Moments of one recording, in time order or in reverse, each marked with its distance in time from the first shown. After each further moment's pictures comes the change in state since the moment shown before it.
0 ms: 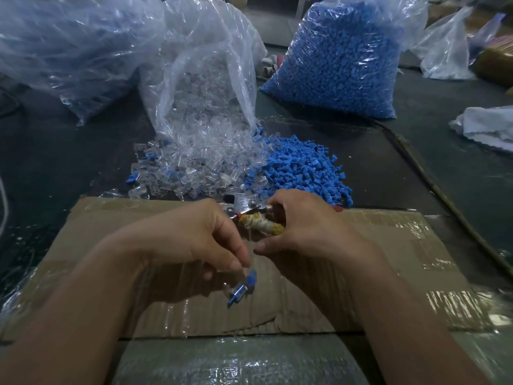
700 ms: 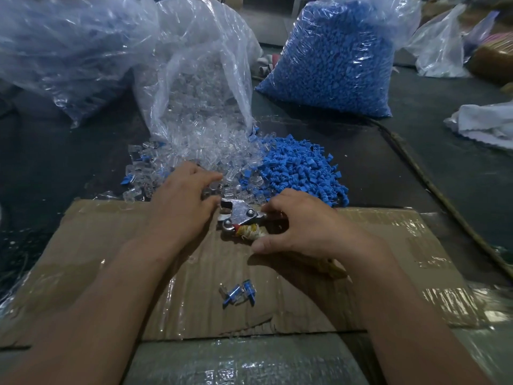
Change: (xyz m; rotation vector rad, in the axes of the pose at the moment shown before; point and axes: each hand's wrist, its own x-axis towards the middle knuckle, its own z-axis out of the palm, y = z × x) left_hand 0.040 -0.031 -0.008 0.652 0.989 0.032; right_hand -0.003 0.007 -0.007 -0.040 -0.098 -0.066
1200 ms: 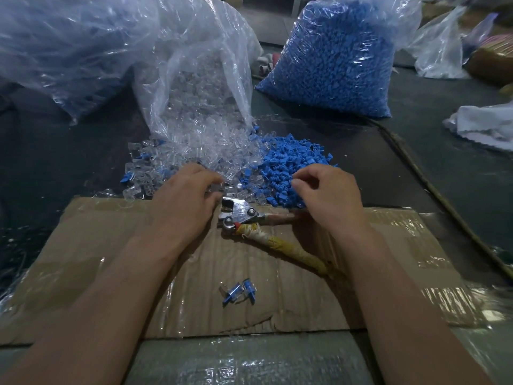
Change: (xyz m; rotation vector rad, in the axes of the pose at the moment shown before) left_hand 0.000 -0.001 0.002 0.028 0.031 0.048; right_hand 0.017 0.027 0.001 0.175 0.615 0.195
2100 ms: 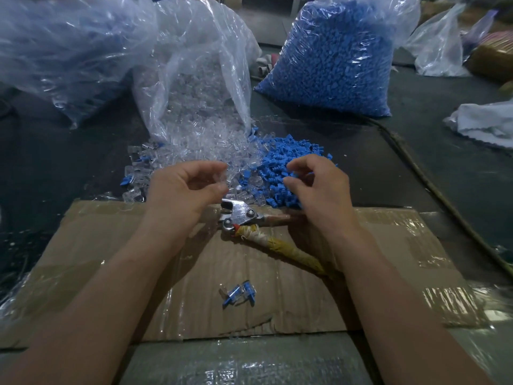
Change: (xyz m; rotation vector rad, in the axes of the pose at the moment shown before) left_hand -0.013 0.032 -0.028 -0.859 0.010 -0.349; right_hand 0.002 -0.004 0.009 0.265 0.064 -0.072
